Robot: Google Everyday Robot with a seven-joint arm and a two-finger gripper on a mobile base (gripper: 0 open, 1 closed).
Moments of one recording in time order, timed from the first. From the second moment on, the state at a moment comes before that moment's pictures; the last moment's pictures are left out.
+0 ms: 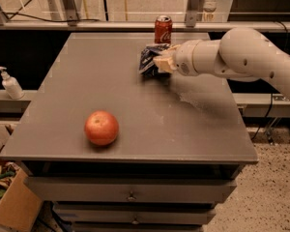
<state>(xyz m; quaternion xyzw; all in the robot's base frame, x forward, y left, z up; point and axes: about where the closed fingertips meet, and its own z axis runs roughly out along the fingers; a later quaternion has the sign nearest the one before) 0.695 -0.056 0.869 -0.43 0.72 0.15 0.52</state>
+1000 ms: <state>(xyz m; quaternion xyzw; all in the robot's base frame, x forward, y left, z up) 0.717 -0.120 0.846 -0.46 0.74 0.11 0.48</state>
